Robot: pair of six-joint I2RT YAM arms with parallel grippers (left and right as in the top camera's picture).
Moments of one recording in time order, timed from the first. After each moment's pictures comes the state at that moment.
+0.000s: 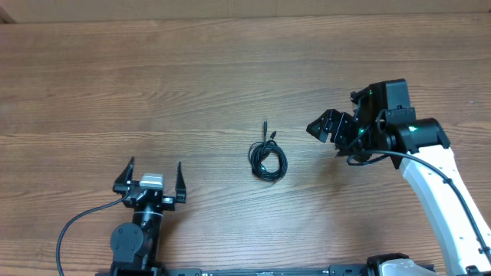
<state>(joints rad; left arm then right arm) -0.08 0.01 0.01 -0.06 -0.05 0.16 0.13 1.36 1.09 -0.88 -0.45 0.54</state>
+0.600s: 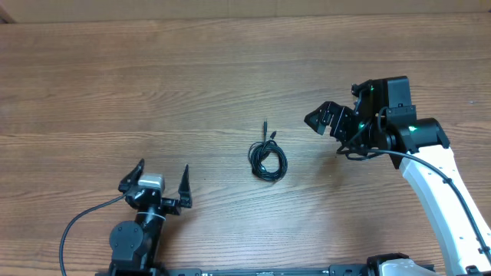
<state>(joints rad) -0.08 0.01 0.07 -0.18 0.08 -0.04 0.13 1.36 1.09 -0.78 -0.44 0.54</state>
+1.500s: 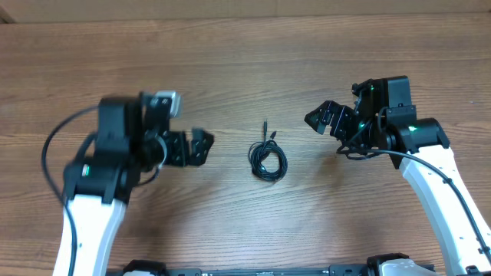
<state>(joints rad) -0.14 1.17 1.20 -0.97 0.41 -0.15 0.13 1.36 1.09 -0.78 -0.43 0.54</state>
